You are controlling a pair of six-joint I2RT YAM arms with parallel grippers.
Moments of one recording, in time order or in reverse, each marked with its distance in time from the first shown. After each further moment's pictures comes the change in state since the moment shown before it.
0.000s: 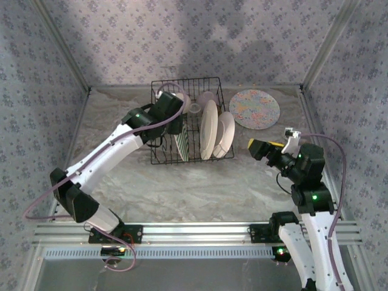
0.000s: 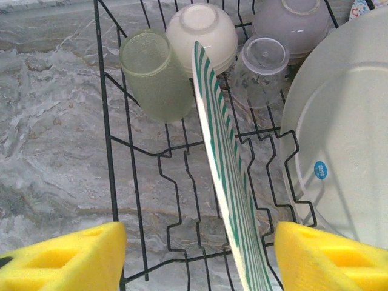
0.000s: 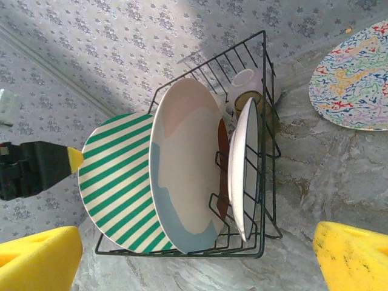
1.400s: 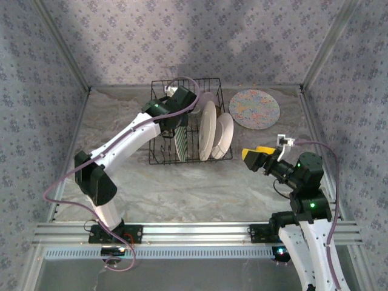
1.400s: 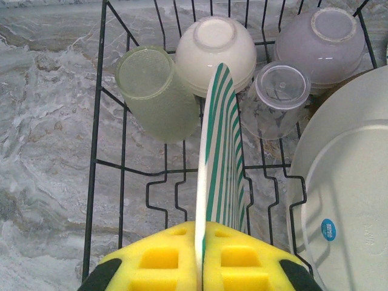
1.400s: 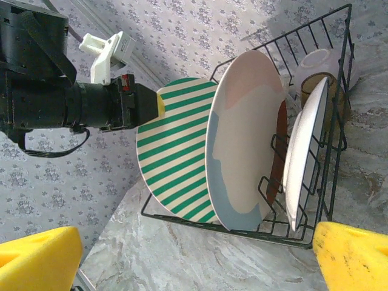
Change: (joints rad) left arm 0.006 0.195 0.152 -0.017 -0.088 -0.095; right arm 0.028 -0.092 -0.097 0.092 -0.187 0.019
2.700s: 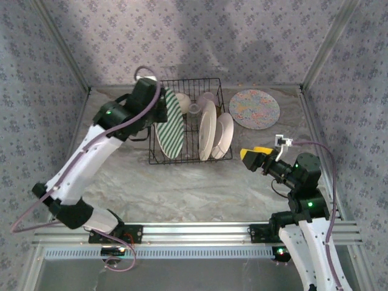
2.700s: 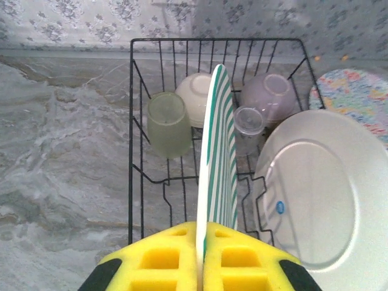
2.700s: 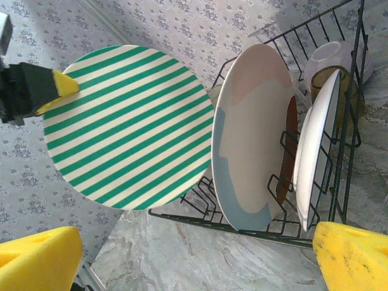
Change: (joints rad) left arm 0.056 -0.334 0.043 -0.110 0.143 0.034; right arm 0.026 0.006 -0.035 0.060 -0.004 0.049
